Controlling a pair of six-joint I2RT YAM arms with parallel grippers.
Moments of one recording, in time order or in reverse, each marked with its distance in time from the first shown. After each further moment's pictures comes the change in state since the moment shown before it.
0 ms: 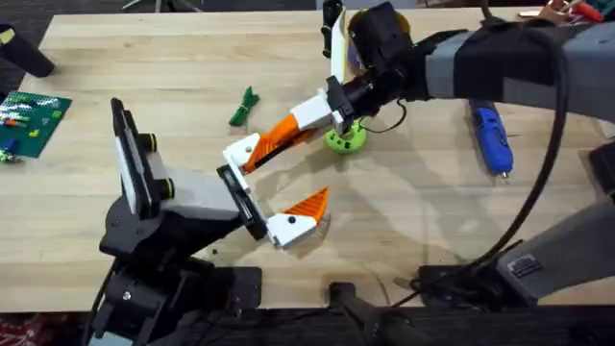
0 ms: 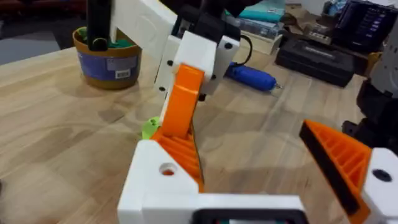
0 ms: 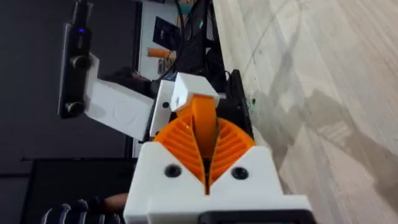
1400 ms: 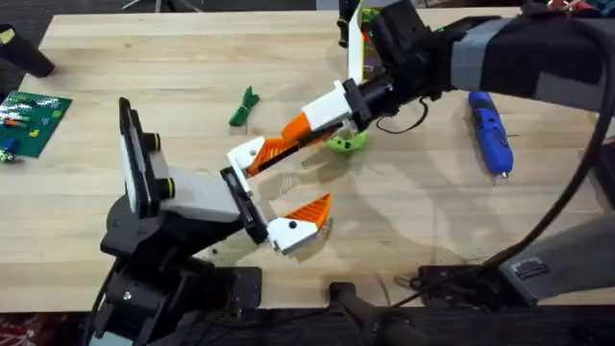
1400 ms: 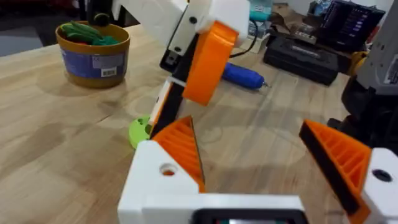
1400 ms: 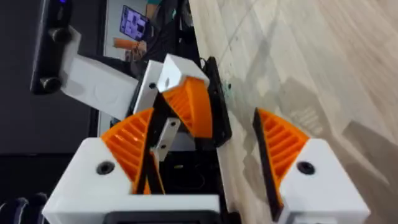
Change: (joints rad) left arm -0.003 0.000 0.000 -0.002 0.037 -0.018; right arm -0.049 -0.071 0.003 -0.247 0.089 -0.256
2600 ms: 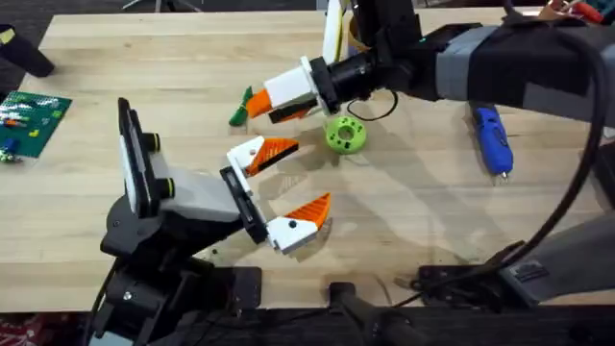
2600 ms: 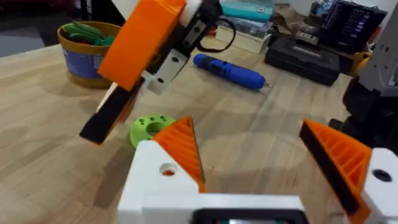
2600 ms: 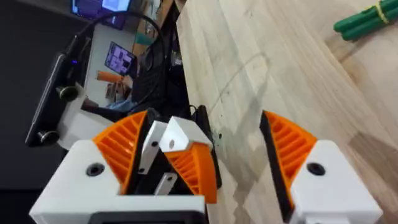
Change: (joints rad) left arm 0.000 0.000 0.000 0.001 -0.006 0.000; right arm 0.083 0.000 0.000 0.478 0.130 0.394
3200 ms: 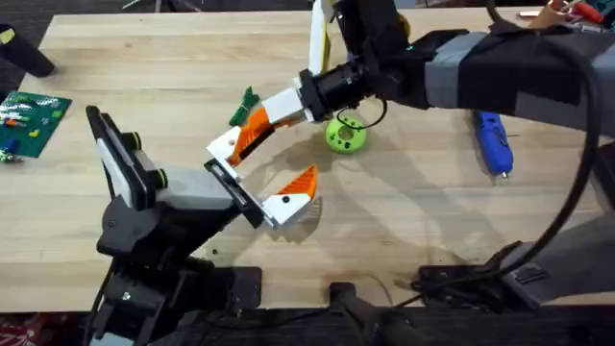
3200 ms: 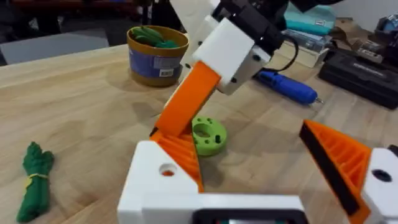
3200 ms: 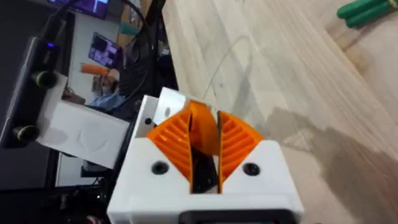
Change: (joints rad) left arm 0.031 0.000 0.000 0.004 -0.178 -0.009; right arm 0.067 0.000 0.000 -0.014 0.088 -0.012
